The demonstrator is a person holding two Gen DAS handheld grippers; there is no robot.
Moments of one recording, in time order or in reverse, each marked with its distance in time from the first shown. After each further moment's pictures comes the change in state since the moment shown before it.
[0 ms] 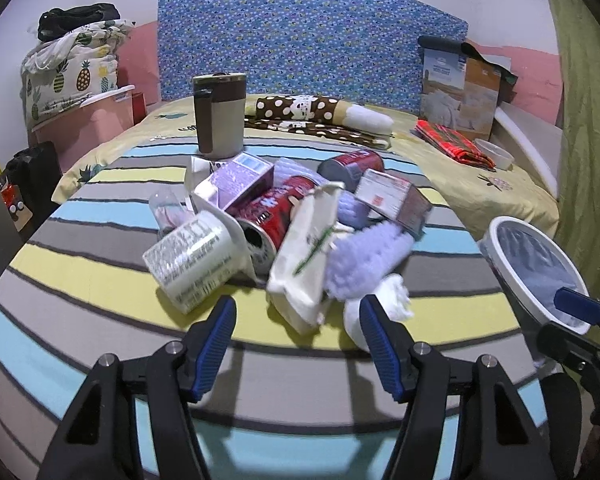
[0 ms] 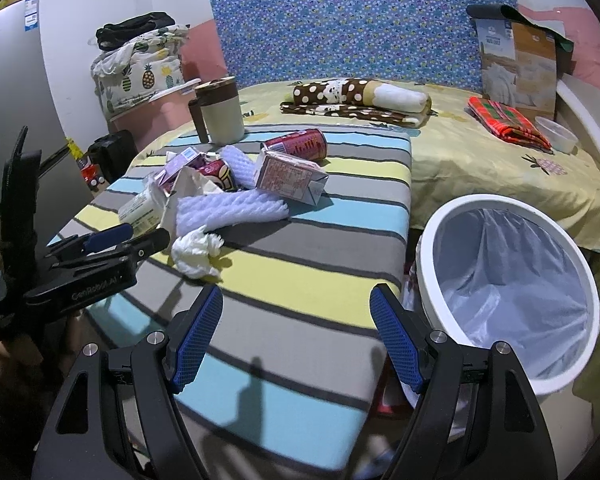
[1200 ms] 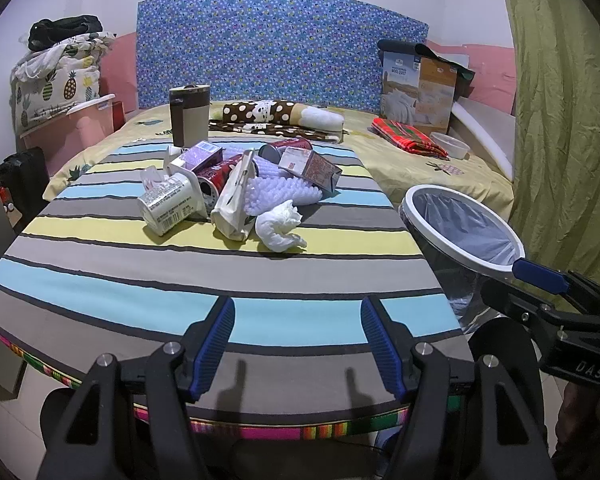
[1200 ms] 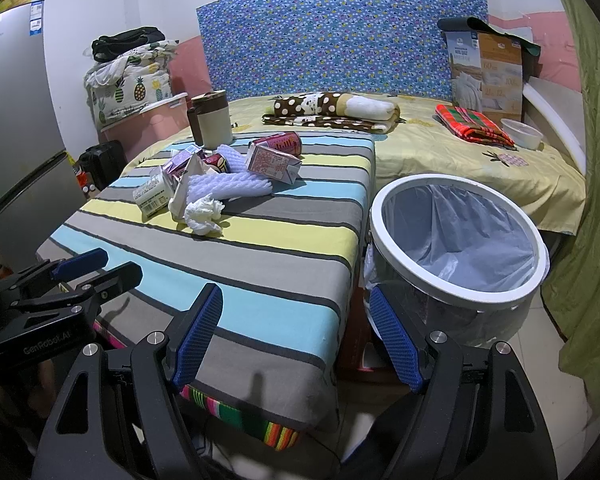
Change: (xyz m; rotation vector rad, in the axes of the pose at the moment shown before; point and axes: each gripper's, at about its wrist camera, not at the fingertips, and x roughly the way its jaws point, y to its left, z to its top) left arm -0.094 -0.047 -0.061 0.041 -0.019 -0.093; right arm -0.056 0.004 -0.046 0.025 -0.062 -0.077
